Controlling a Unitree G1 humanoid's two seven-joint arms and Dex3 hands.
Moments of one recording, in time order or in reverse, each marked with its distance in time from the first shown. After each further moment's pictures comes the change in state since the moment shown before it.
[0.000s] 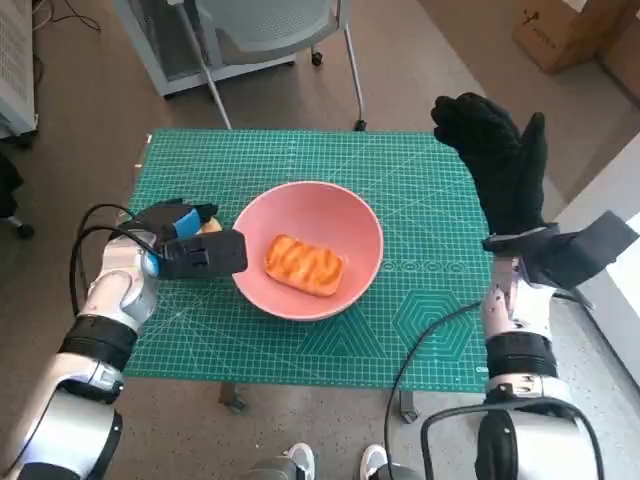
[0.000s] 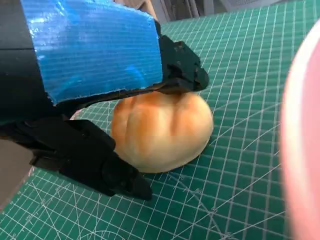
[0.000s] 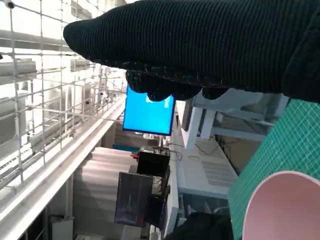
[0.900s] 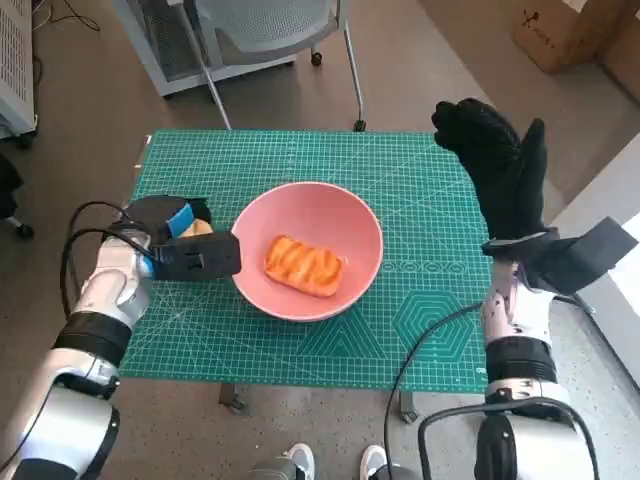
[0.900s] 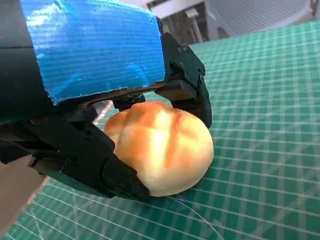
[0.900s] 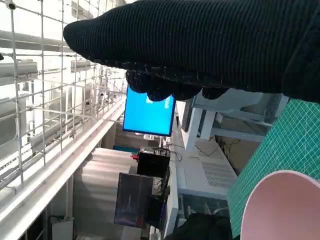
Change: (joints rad) left arm 0.018 0.046 -0.014 -0.019 0.015 -0.021 0.127; right arm 0.019 0.005 0.001 -0.009 0.000 0.004 -0.001
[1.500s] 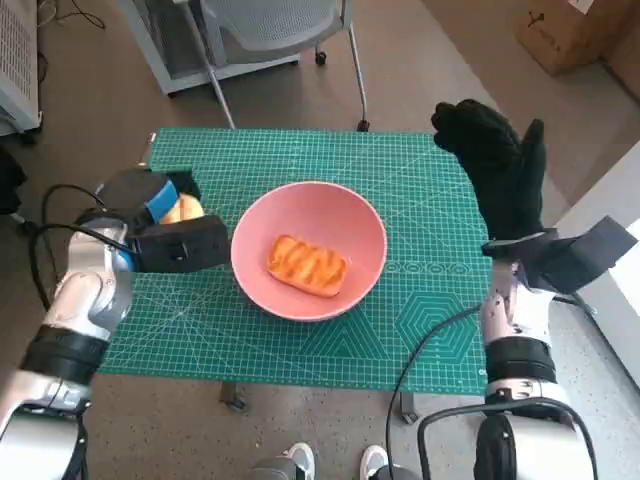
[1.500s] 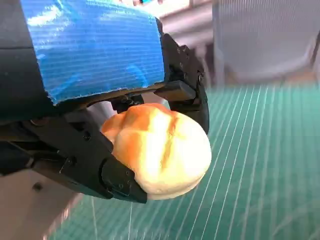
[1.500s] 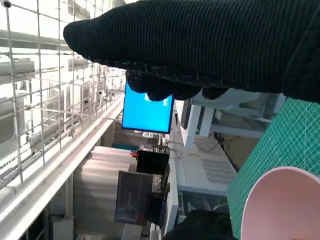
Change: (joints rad) left arm 0.119 0.098 0.138 -0.576 0.002 0.191 -0.116; right arm 0.000 0.001 0.000 0.000 0.001 0.011 0.005
